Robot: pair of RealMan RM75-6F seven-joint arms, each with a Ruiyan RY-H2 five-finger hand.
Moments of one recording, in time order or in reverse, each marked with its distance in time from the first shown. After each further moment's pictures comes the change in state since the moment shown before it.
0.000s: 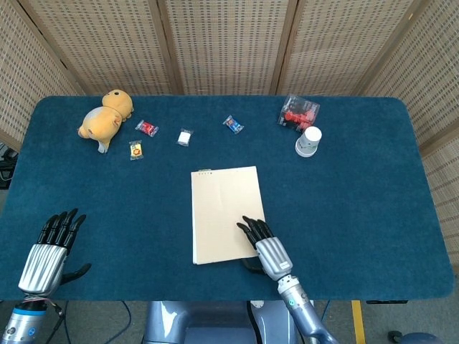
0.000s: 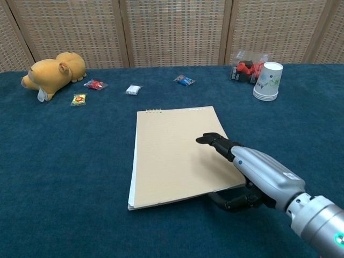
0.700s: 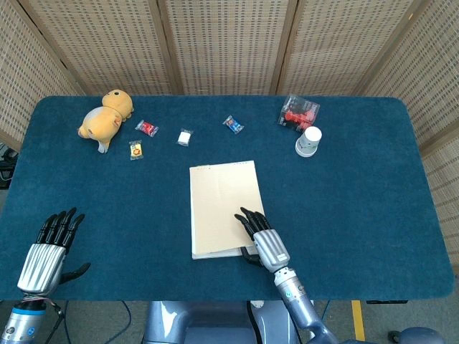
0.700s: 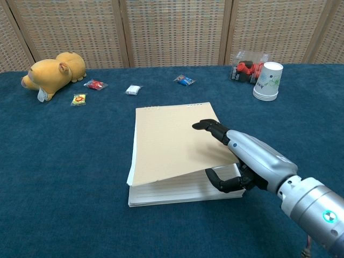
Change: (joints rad) left arm 0.000 0.000 -0.004 0.003 -0.003 0.003 -0.009; right arm 0.037 0.013 0.058 -0.063 0.051 -0.025 -0.017
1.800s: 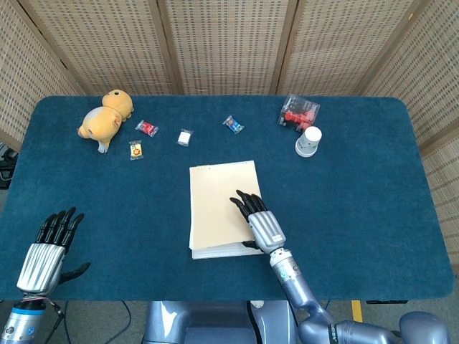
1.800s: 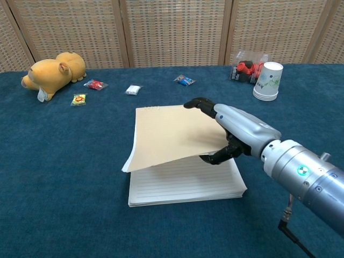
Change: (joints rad) left arm 0.000 0.003 -0.002 -0.002 -0.002 0.001 -0.007; right arm 0.120 0.031 0.116 -0.029 0.099 -0.094 -0.102
